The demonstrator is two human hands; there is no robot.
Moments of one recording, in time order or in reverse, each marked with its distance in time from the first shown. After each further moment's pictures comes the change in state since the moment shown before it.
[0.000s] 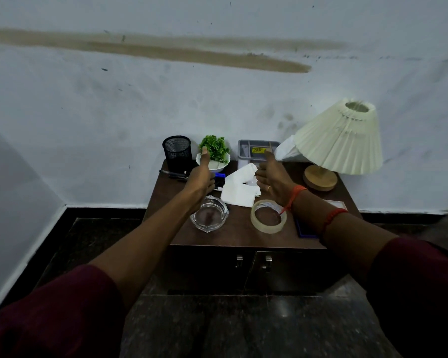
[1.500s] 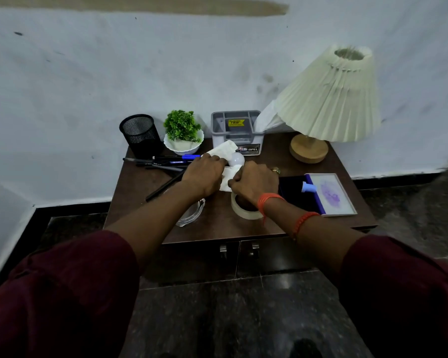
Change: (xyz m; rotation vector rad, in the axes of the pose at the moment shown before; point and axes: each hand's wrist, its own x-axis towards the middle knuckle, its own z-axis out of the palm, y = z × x) left_hand 0.063 -0.052 0.053 1.761 -0.206 0.679; right_hand 0.021 0.069 -0.013 -1.028 0.272 -0.297
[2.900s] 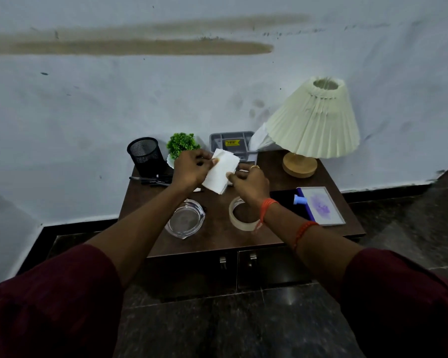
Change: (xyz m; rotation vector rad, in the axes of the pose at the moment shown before) left_hand -0.011 -0.012 -0.050 -1.082 0.417 -0.394; right_hand -0.006 -0.014 -0.031 0.778 0.026 0.140
